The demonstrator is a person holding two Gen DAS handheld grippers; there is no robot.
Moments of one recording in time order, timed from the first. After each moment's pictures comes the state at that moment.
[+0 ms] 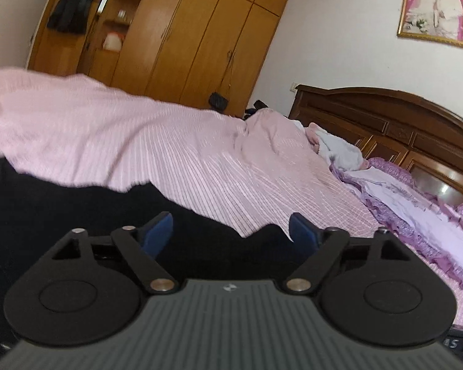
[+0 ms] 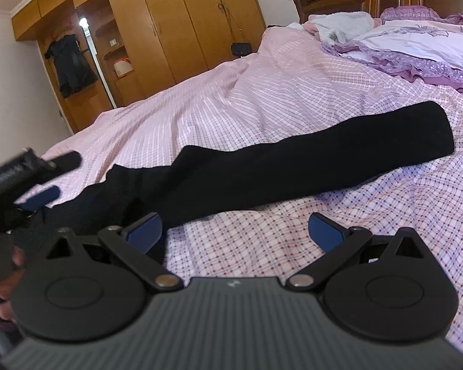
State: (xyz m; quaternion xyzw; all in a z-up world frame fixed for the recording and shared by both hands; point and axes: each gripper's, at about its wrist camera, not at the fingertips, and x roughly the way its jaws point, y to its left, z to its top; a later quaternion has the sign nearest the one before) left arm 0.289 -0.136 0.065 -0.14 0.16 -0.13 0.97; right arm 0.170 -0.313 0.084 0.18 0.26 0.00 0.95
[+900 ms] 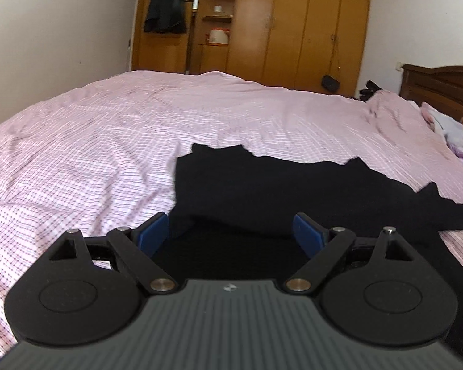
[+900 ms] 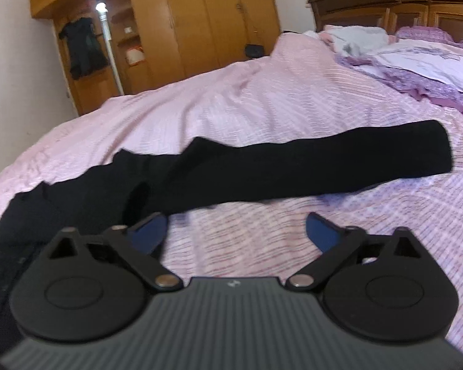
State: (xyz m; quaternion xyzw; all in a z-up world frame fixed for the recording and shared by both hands) left arm 0.129 0.110 0.070 -0.08 0.23 0.08 0.97; right arm 0.161 -0.310 0.085 0.13 0.26 0.01 0.96
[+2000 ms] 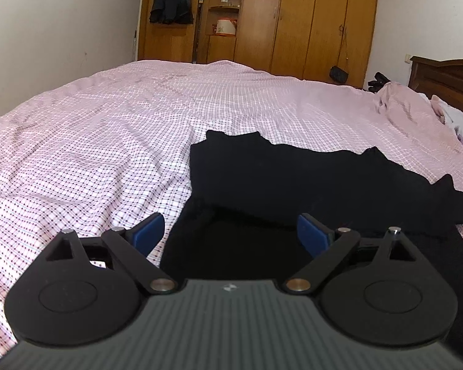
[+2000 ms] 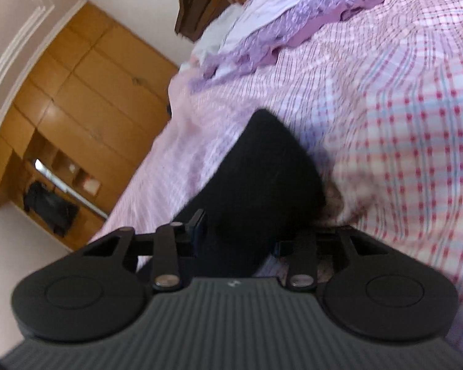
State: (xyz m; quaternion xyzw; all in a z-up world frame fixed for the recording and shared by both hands) left arm 0.150 0.115 0.059 -0.08 0.25 0.09 0.96; right arm 0.230 -0.554 -0.008 0.46 0.16 -0.08 0.87
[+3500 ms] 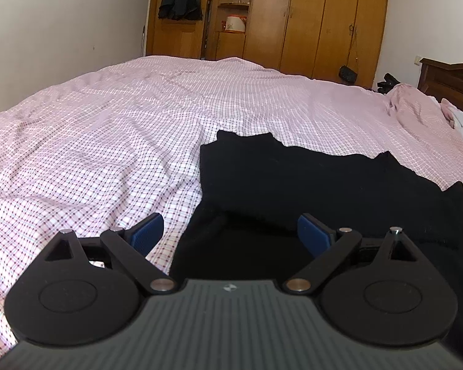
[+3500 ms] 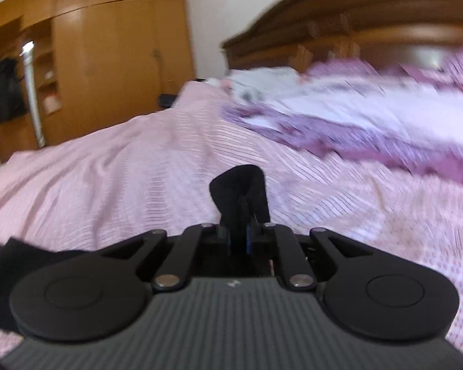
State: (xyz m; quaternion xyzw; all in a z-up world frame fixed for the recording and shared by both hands) left arm 0.164 0.120 0.058 -0.09 0.26 0.10 0.96; right arm 0.258 -0.452 0.064 0.10 0.17 -0.15 0.97
